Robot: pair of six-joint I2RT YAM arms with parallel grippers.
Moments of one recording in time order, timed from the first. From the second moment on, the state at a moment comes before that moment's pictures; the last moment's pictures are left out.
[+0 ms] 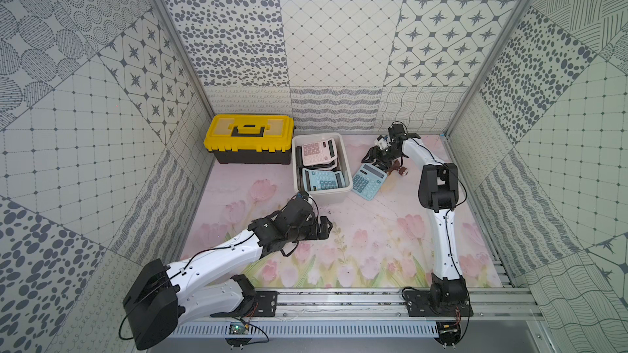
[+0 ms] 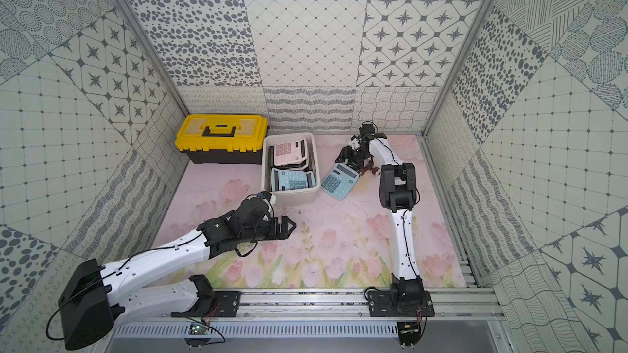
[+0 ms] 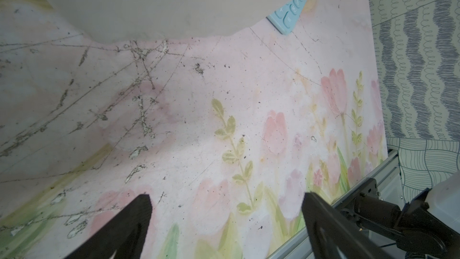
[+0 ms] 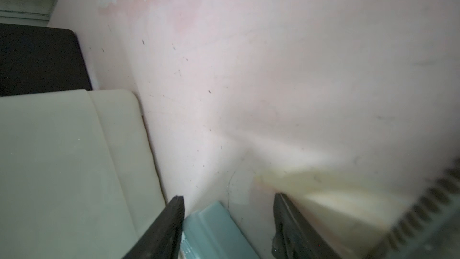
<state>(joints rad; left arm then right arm) -0.78 1.12 0.69 -0.40 0.04 -0.77 0.13 2.48 2.14 -0.91 -0.60 0.30</state>
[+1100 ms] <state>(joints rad) -0.78 1.06 0.70 -0.42 0.04 -0.78 0.14 1.82 1.27 -0.73 -0.39 0.12</state>
